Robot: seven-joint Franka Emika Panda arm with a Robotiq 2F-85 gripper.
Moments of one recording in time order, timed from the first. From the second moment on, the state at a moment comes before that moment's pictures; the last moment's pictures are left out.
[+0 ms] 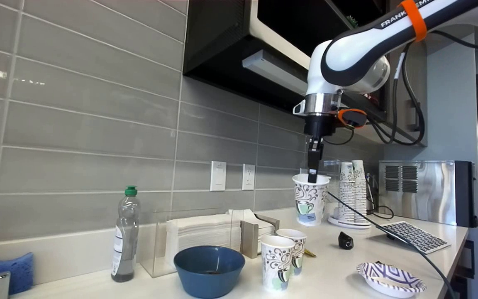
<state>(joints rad) 0.02 -0.17 -0.03 -2.04 -0.12 2.03 -0.38</state>
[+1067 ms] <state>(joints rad) 0.04 -0.01 -0.01 -1.94 0.01 2.07 -0.43</state>
